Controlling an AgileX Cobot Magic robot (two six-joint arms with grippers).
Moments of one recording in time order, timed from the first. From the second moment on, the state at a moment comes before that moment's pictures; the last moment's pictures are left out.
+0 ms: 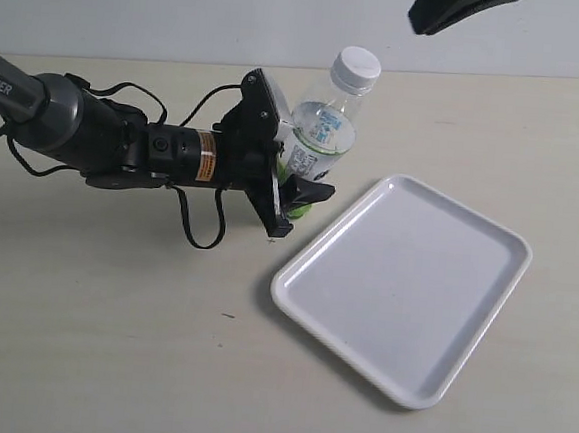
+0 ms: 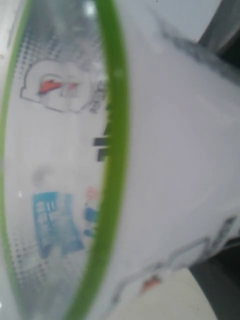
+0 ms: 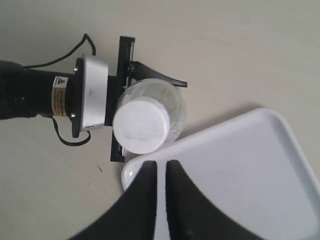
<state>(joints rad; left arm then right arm) -0.48 2.26 -1.21 1.03 -0.75 -0.34 0.15 1.71 -1.66 0.40 1.22 -0.24</state>
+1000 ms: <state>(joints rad) -0.48 2.26 -1.21 1.05 -0.75 -0.33 0.31 1.85 -1.69 0.21 1.12 -0.25</state>
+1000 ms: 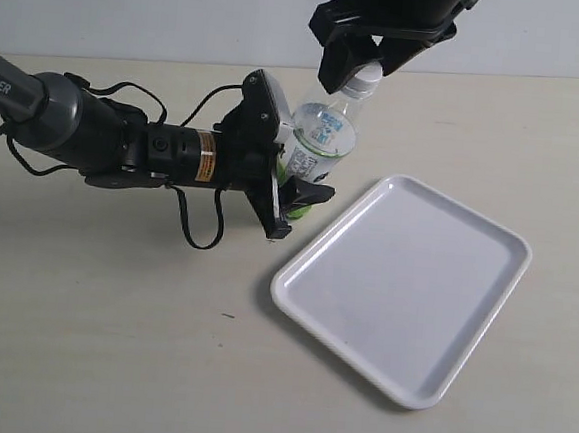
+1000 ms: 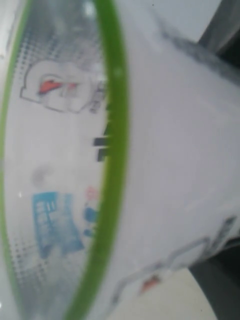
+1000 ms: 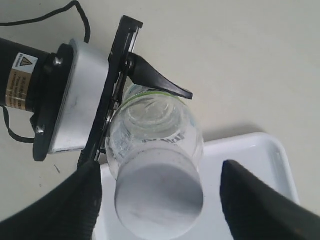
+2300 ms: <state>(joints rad) -0.48 2.26 -1.21 1.05 -0.75 -0.33 0.31 1.83 -1.69 0.21 1.14 -0.22</state>
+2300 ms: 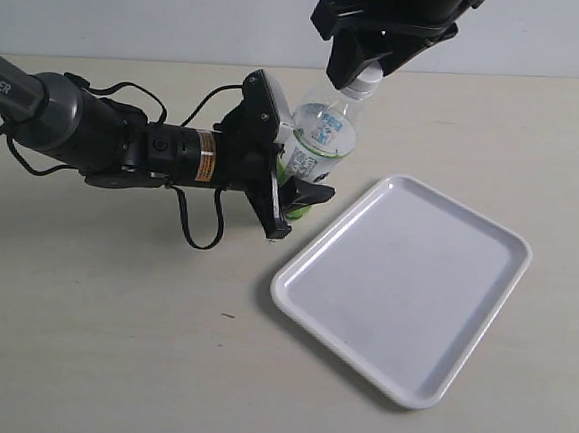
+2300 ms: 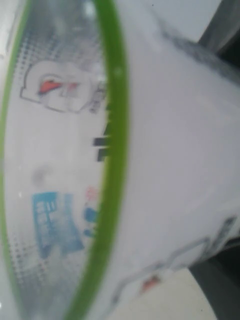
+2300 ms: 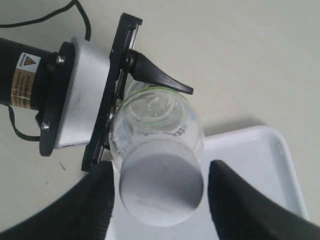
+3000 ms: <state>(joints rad) -0.48 2.26 -1.21 1.05 -0.75 -0.33 0.31 1.83 -1.69 0.21 1.16 -0.28</state>
